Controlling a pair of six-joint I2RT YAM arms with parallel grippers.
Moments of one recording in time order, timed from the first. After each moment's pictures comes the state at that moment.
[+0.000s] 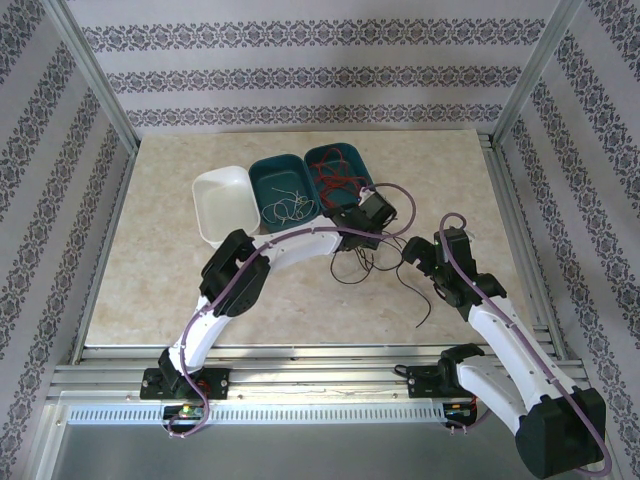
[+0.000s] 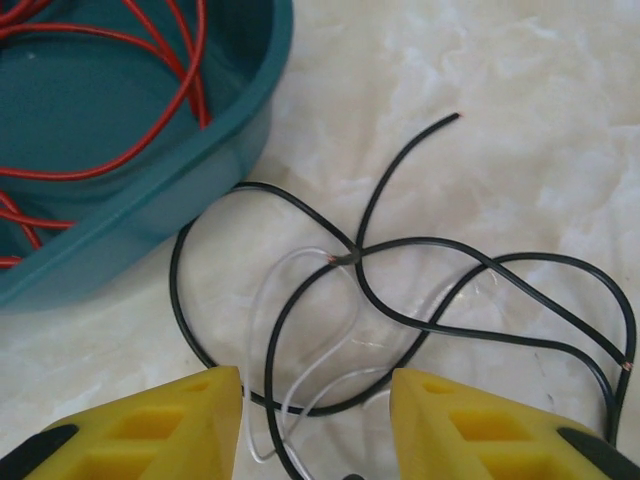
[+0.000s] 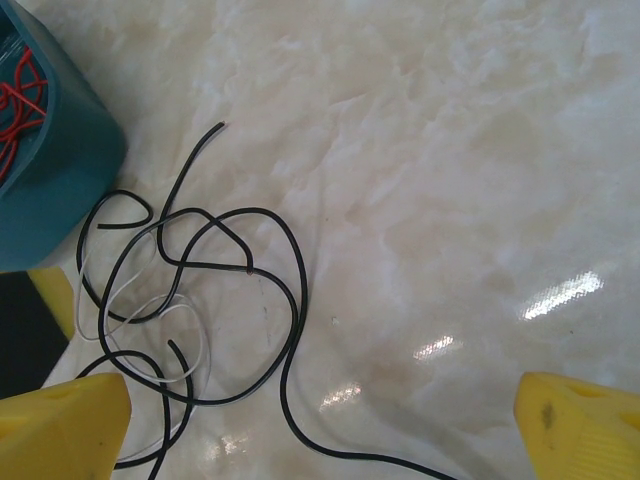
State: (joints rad) left arm -0.87 2.24 1.84 -0.55 -0.29 -0.45; right arm 0.22 0.87 0.56 -0.51 0.14 0.75
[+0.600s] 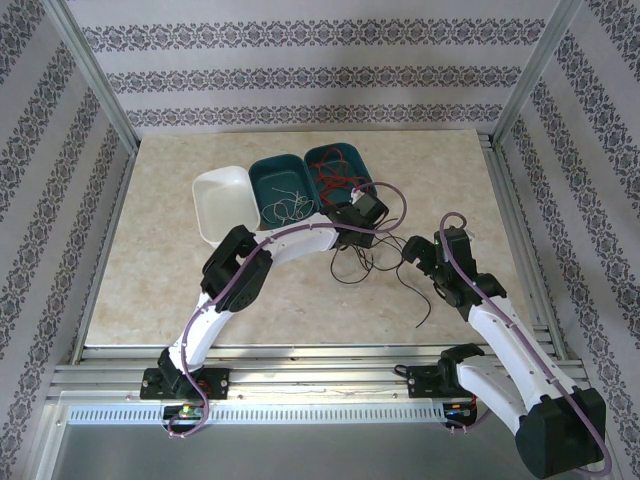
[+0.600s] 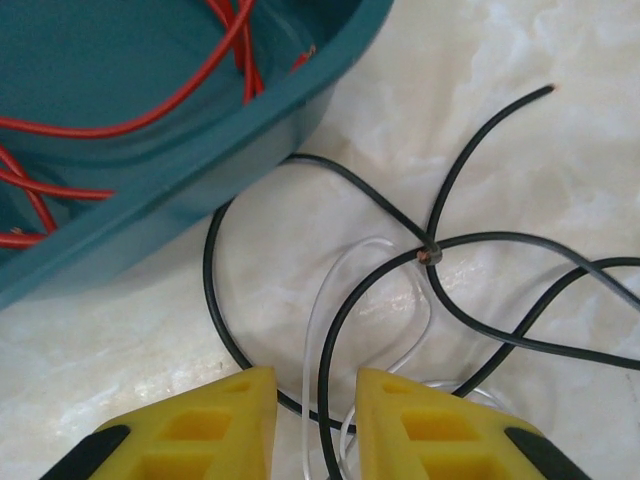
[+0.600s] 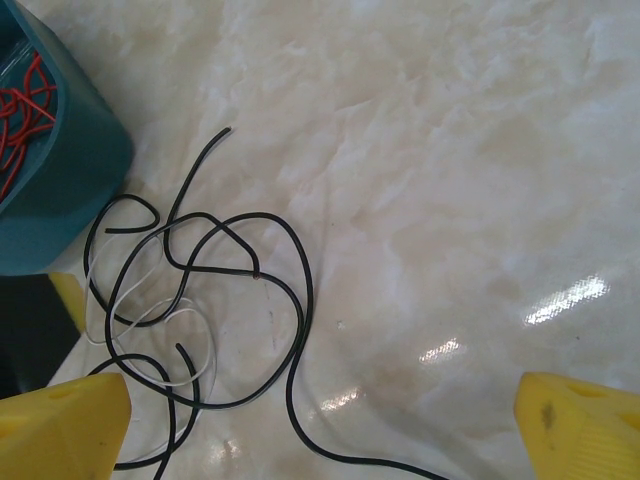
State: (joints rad) left arm -0.83 2.27 1.82 -0.55 -0.26 -0.48; right arm 0.22 0.87 0.56 -0.50 0.14 0.75
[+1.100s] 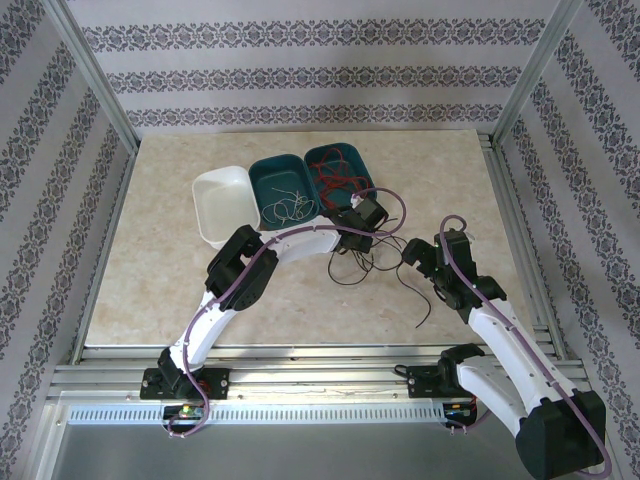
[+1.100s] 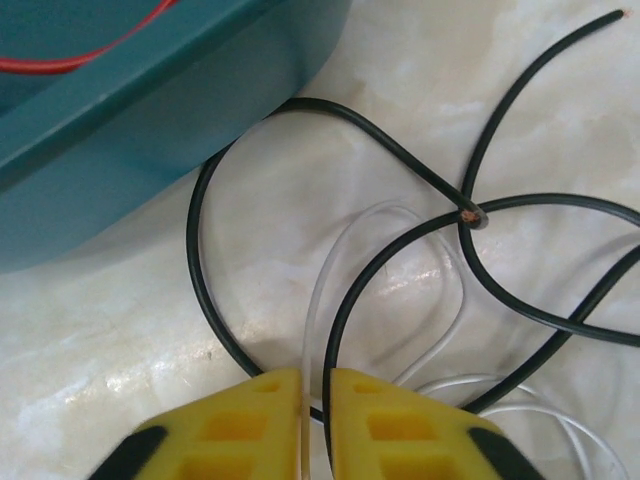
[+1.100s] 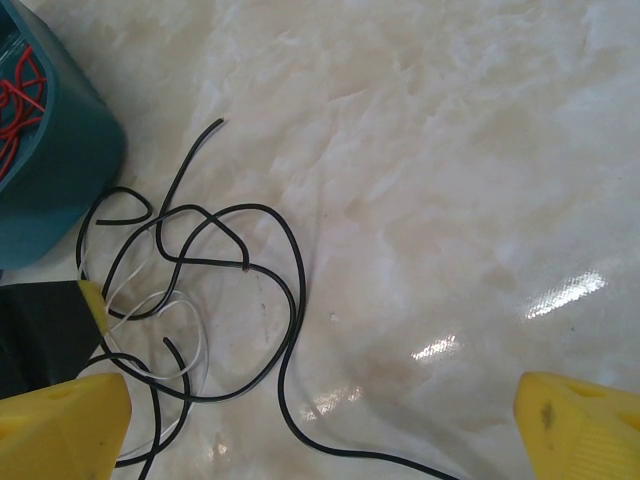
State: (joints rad) left arm -0.83 2.31 1.82 -0.56 -0.24 -0.48; right arm 0.22 0.85 0.53 -0.50 0.14 0.75
